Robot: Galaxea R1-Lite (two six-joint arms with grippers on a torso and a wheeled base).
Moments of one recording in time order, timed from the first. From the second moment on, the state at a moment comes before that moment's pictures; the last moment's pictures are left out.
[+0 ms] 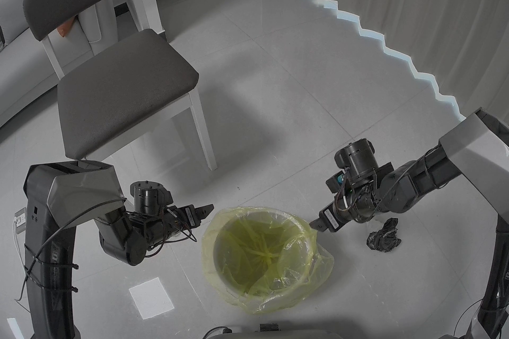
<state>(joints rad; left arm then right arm) -0.25 2.43 -0.83 -1.09 -0.17 -0.44 0.46 2.20 -1.20 -0.10 -0.10 -0.17</state>
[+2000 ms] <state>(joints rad) -0.26 2.31 -0.57 -1.33 -0.17 -0.44 0.51 2.43 -1.20 0.00 -0.12 -0.26</state>
